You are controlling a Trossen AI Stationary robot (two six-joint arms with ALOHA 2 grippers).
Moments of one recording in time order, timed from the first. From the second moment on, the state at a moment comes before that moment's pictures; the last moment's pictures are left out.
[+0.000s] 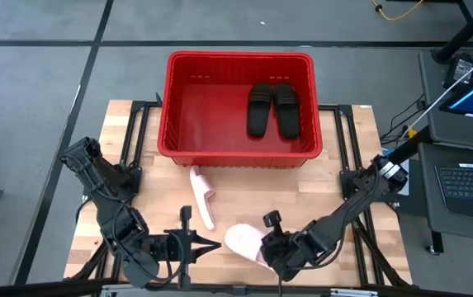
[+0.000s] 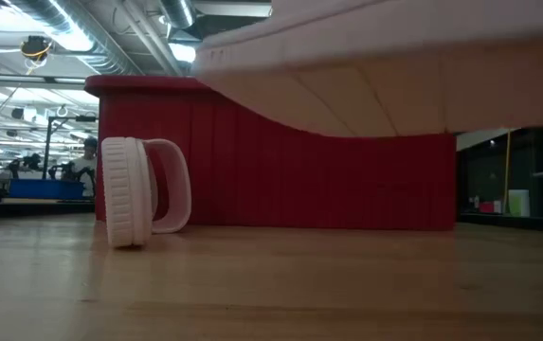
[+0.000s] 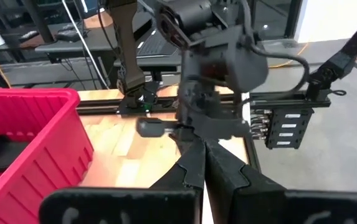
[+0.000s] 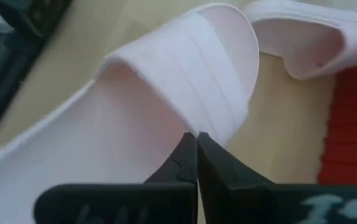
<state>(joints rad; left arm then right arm) -0.84 1.64 1.64 -0.45 -0.91 -0.30 0.70 1.87 1.57 -0.86 0.46 0.15</state>
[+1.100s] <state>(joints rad) -0.83 1.64 1.64 -0.19 -1.07 -0.03 0.60 1.87 2.07 -1.27 0.78 0.23</state>
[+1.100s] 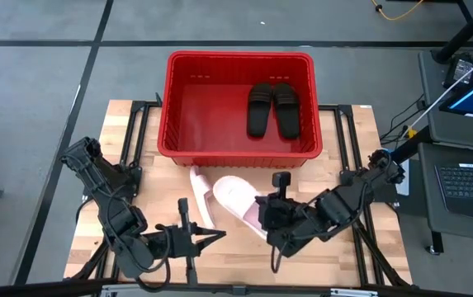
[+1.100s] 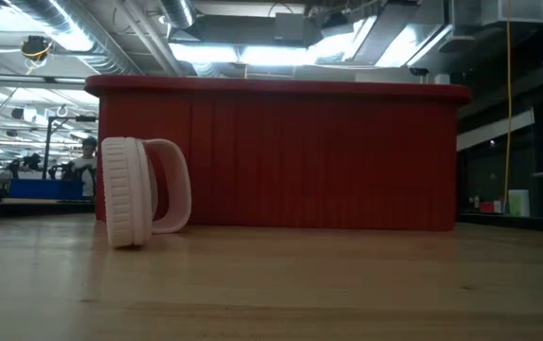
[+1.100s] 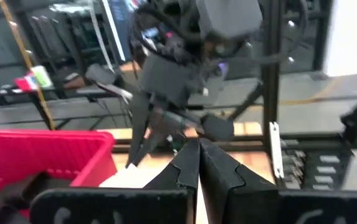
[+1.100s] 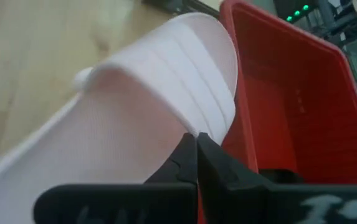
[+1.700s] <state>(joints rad) -0.80 1.57 1.64 -0.18 -1.29 0.08 0.47 1.86 2.10 -1.19 0.84 0.08</state>
